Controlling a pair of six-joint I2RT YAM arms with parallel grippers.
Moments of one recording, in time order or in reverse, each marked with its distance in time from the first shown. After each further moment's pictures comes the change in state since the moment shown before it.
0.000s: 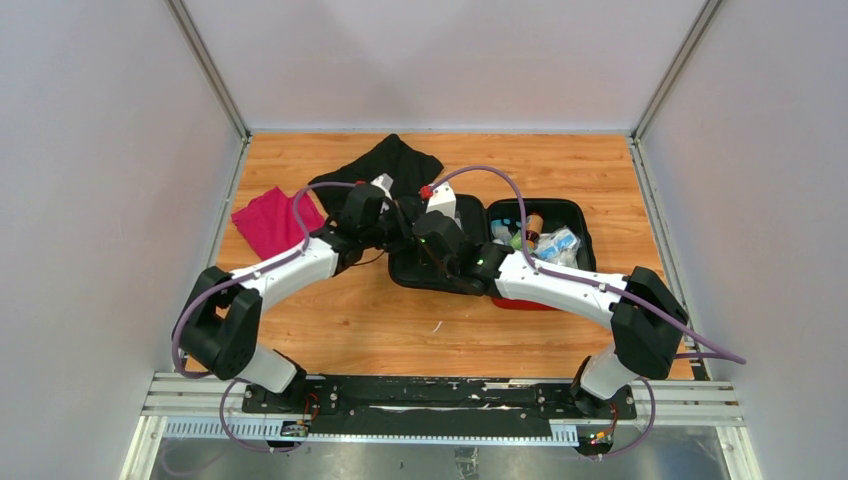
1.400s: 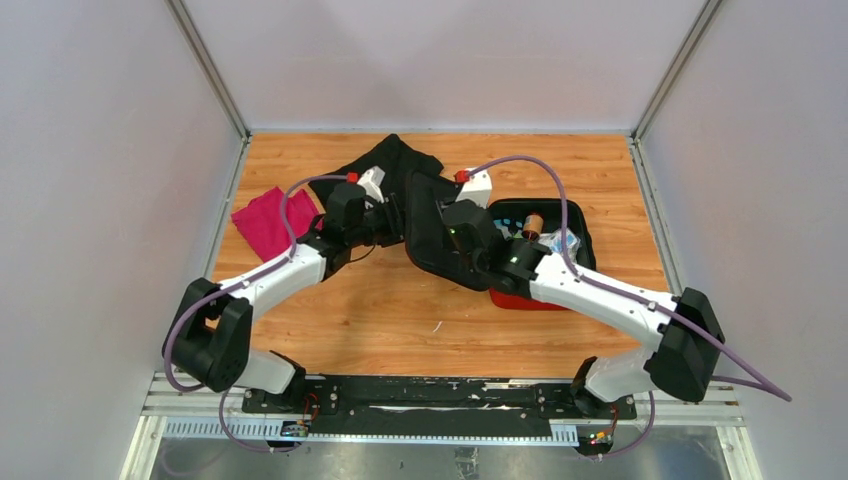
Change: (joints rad) left arm 0.076 -0.084 -0.089 0.127 0.093 0.119; right arm -0.036 -0.164 -0.017 -0.058 0.107 0.028
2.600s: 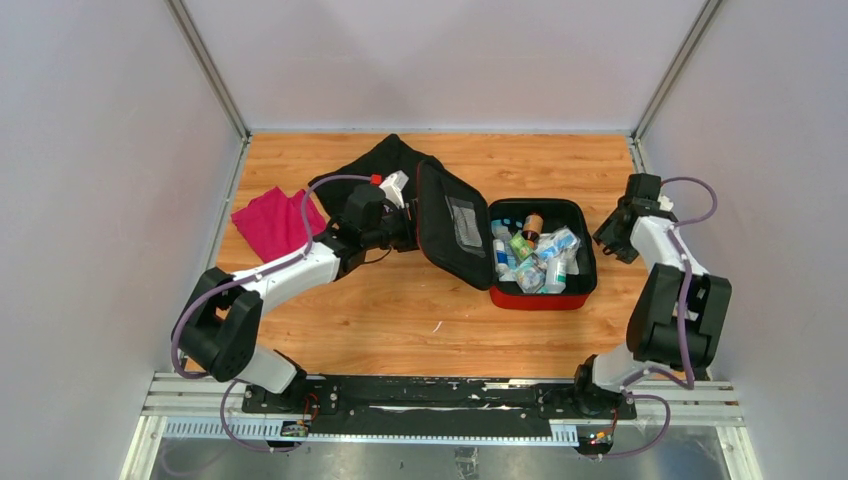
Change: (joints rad) left arm -0.105 0.067 0.061 0.027 0.047 0.008; right arm -1.210 0.088 -0.113 -0.338 -0.421 0.007
